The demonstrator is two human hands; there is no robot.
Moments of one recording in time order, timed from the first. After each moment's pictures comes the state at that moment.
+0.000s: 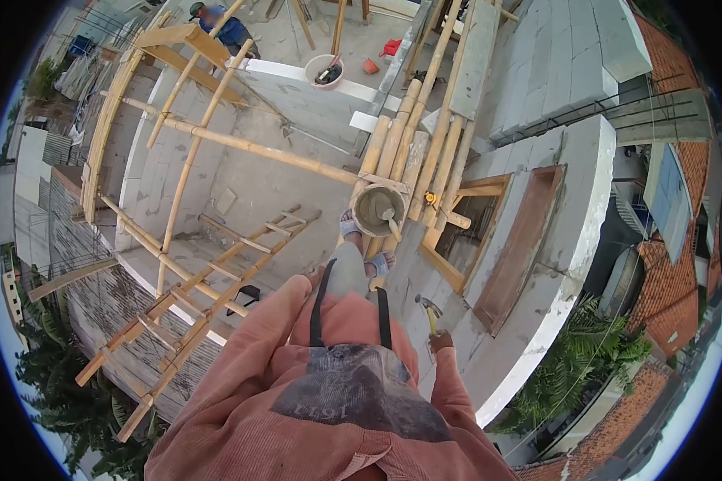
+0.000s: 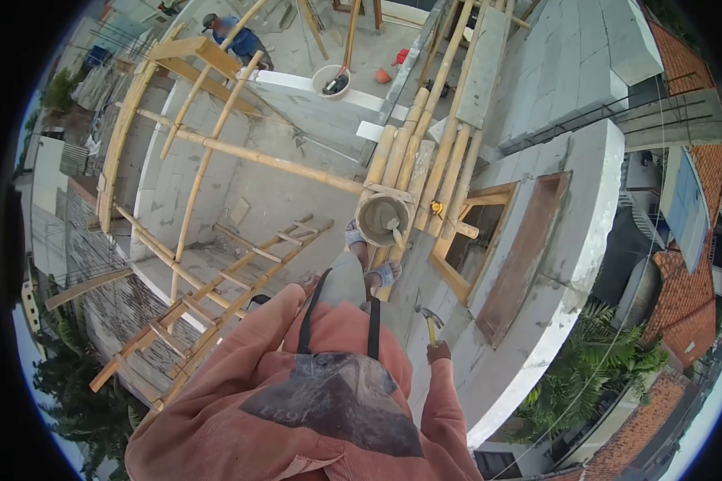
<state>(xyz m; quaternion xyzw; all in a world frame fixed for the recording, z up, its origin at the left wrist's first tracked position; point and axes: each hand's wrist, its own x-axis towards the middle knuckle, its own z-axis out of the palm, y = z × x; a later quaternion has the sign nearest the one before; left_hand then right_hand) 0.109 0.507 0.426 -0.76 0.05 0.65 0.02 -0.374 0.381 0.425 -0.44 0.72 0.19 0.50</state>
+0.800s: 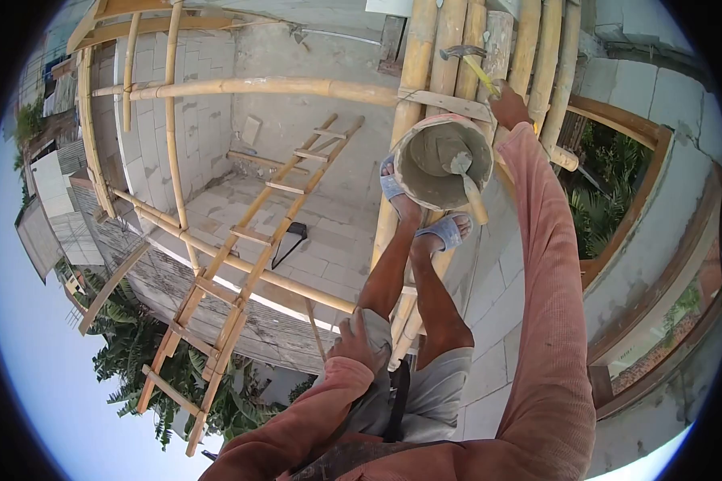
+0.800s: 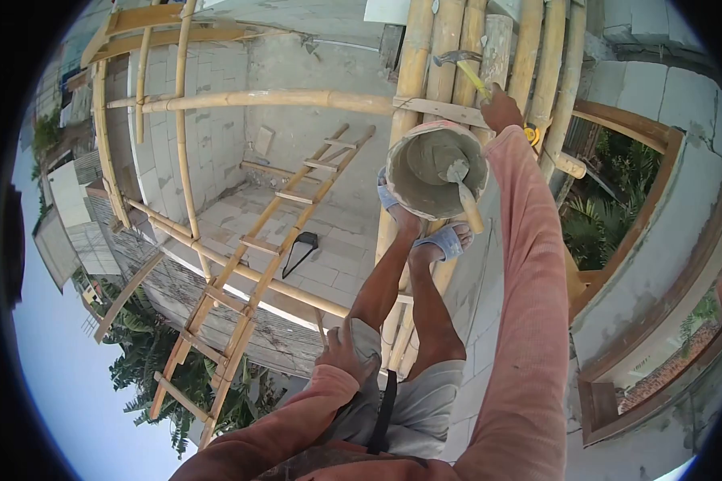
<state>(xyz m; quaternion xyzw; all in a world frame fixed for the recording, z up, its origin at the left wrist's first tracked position) 0.052 0.459 0.392 -0.77 0.16 0.55 0.28 0.011 0.013 0.024 -0.75 0.53 0.16 0.37</state>
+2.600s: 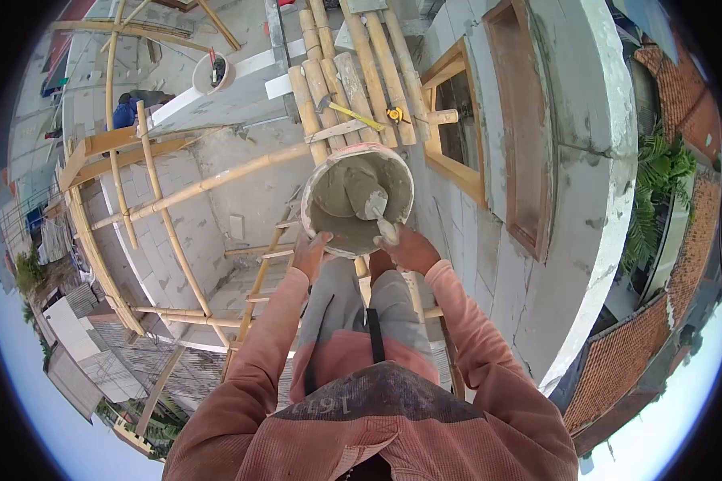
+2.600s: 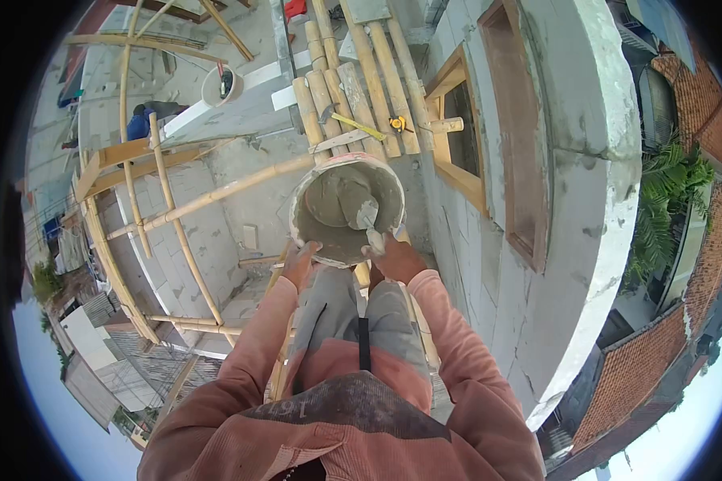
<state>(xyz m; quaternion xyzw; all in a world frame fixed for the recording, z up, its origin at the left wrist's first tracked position) 0.079 0.355 0.451 -0.68 0.01 0.65 -0.33 -0.162 0.265 0.482 -0.54 0.55 0.17 0.61</state>
